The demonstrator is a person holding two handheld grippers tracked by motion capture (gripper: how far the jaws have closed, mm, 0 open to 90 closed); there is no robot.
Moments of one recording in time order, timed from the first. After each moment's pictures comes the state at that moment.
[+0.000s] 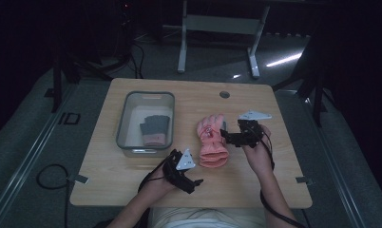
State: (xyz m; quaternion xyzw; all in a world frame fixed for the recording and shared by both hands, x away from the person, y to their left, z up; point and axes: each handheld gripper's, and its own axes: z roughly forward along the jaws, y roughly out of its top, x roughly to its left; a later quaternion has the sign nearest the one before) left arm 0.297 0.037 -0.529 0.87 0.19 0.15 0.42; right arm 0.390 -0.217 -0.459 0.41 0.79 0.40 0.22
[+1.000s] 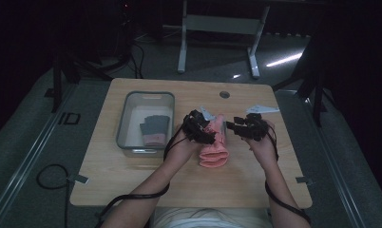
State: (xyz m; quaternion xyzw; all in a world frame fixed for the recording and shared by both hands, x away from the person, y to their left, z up) left arm 0.400 -0.021 -0.466 0.84 0.36 0.22 0.34; right arm 0.411 -0.238 -0.454 0.40 0.79 0.44 0.17
